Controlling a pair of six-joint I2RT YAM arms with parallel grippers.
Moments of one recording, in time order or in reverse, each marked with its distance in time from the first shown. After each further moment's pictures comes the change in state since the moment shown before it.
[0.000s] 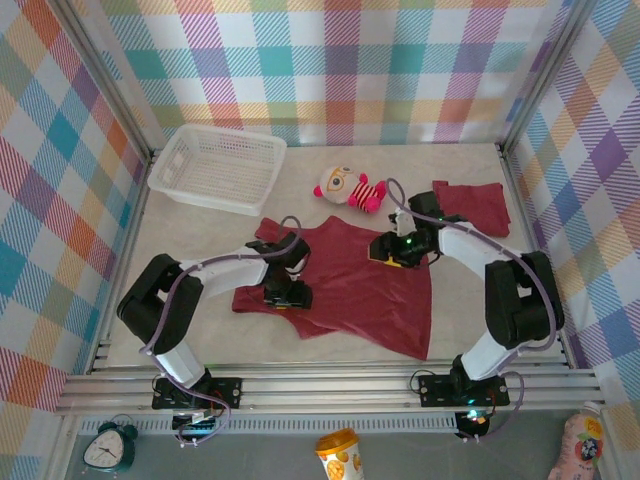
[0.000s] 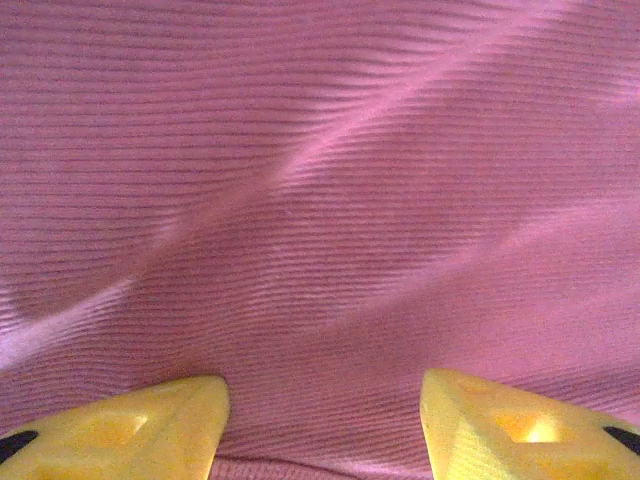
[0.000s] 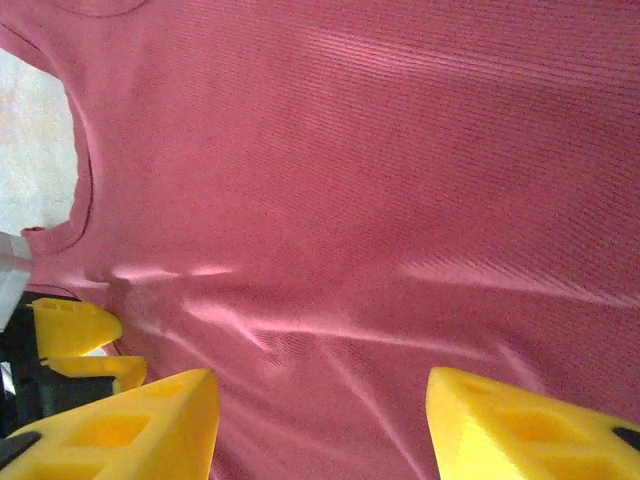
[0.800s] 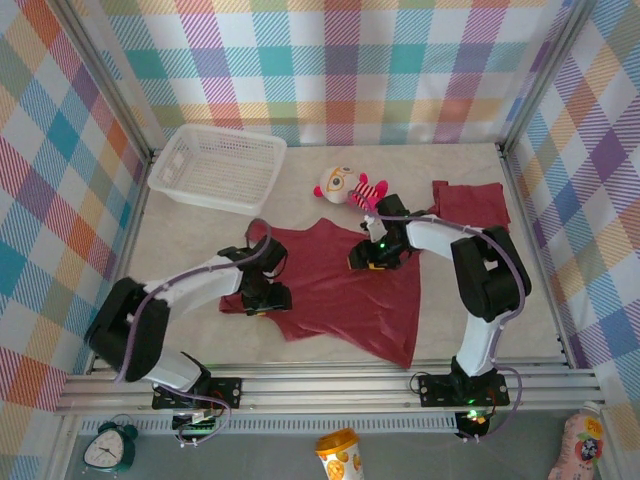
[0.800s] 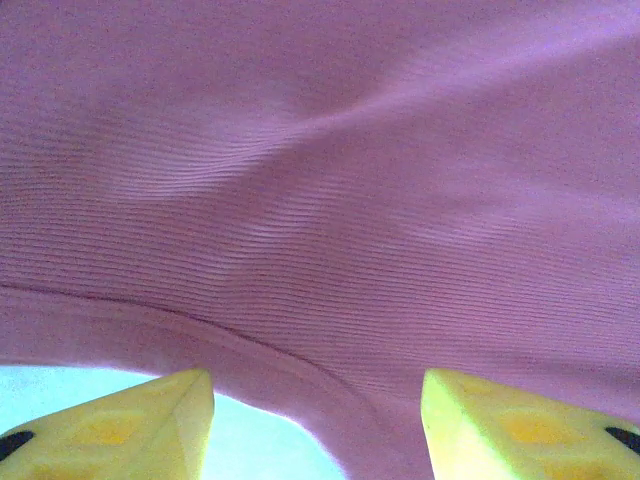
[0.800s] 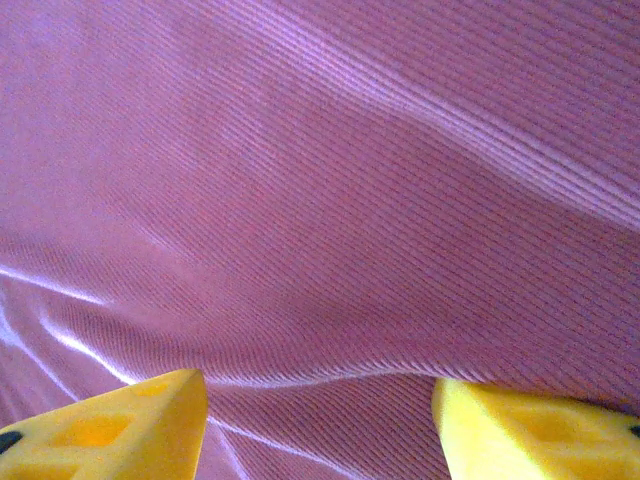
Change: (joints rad) left arm 0.058 -0.163 -0.115 -0.084 -0.047 -0.113; right arm 0.116 0.216 0.128 -0.020 0.126 -0.124
